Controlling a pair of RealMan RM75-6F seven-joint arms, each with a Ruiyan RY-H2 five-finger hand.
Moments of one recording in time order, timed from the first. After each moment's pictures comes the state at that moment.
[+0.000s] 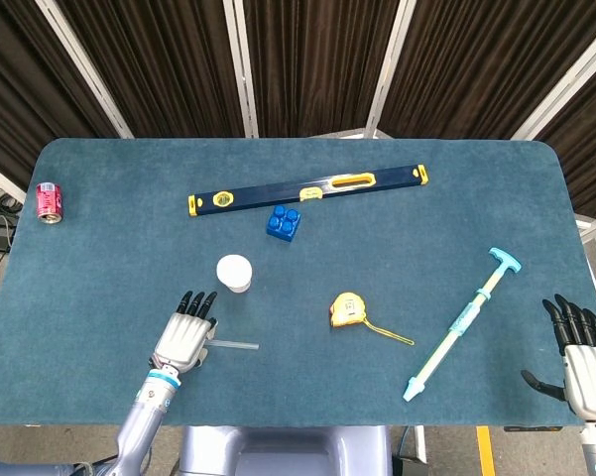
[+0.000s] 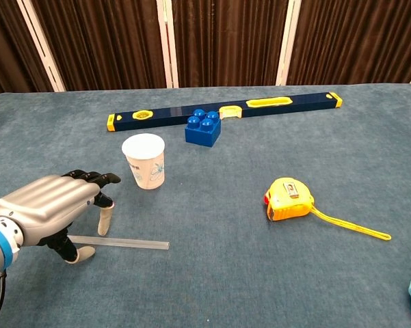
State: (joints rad) left arm -0.48 -1.74 -0.04 -1.65 1.04 1.21 0.90; right arm 0.00 -1.13 0.05 -1.59 -1.49 1.51 0.01
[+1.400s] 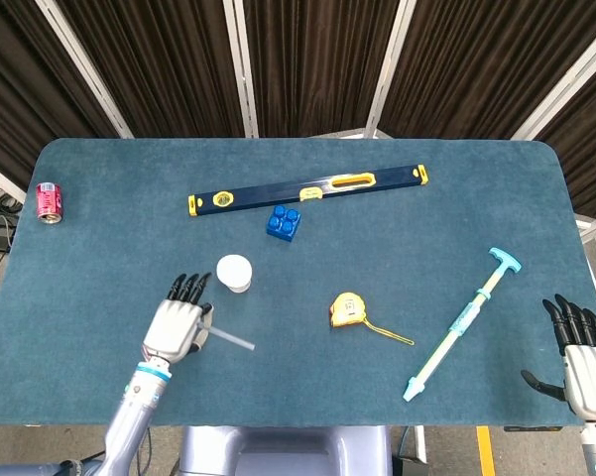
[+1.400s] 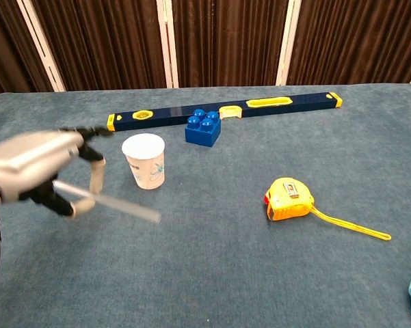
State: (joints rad) left arm -0.47 -1.63 -0.09 -1.79 1.15 1.29 0.73; right arm 0.00 -1.13 0.05 -1.59 -1.49 1.51 0.01
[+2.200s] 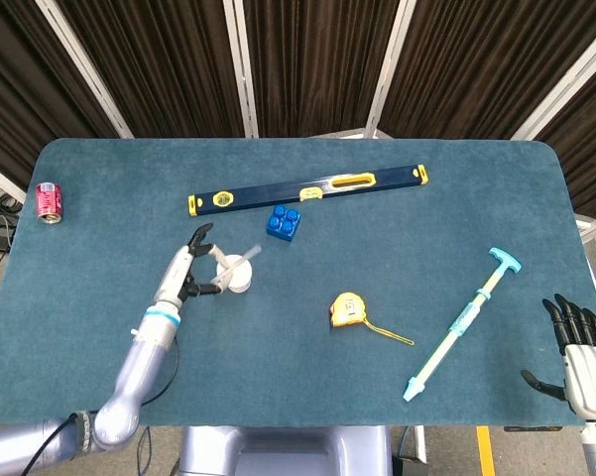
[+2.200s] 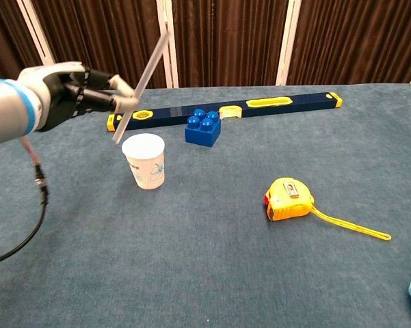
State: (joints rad) left arm -0.58 -1.62 -0.55 -1.85 0.62 1.04 0.10; right arm 0.01 -1.12 0.05 -1.59 -1.50 1.51 0.02
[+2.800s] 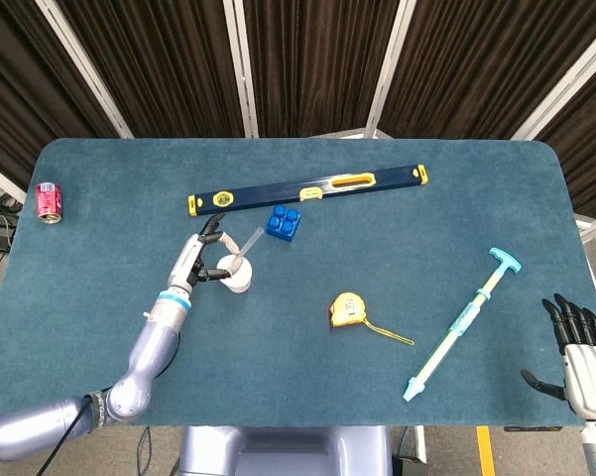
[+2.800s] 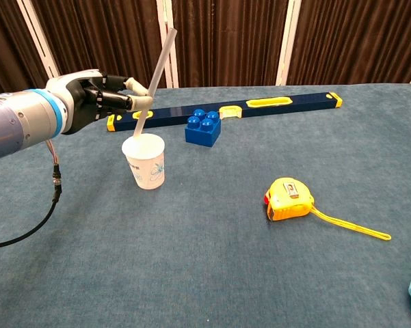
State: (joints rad) left arm -0.63 -1.67 -0.54 -1.64 0.72 0.89 -0.14; right arm 0.01 -1.12 0.05 -1.59 -1.49 1.50 0.02
